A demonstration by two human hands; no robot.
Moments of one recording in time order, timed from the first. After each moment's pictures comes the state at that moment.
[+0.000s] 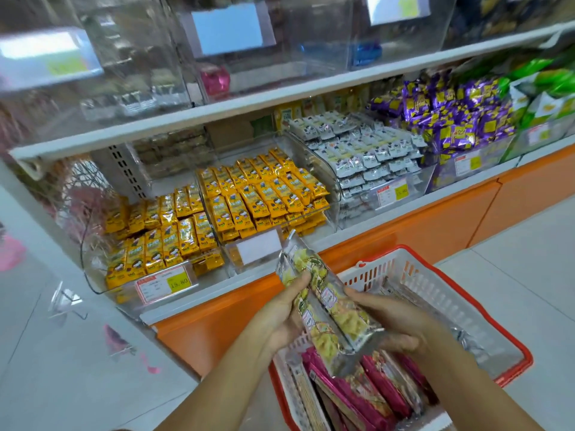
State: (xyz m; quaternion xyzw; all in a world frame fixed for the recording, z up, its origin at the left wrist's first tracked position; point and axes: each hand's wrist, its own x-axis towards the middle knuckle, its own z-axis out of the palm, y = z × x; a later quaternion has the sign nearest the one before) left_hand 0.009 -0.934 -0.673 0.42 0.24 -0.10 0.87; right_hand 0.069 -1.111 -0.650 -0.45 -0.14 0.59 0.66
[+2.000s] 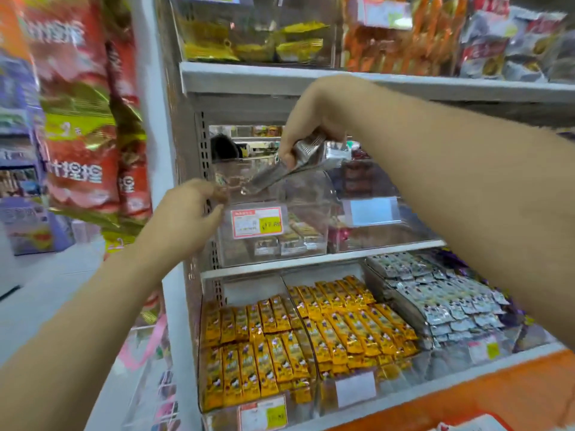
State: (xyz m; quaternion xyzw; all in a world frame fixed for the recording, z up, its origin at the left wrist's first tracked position) left_hand -0.086 -0.703 -0.336 0.91 0.18 0.38 0.05; right_hand 0.067 -0.822 -0.194 -0.91 -0.41 0.05 0.03
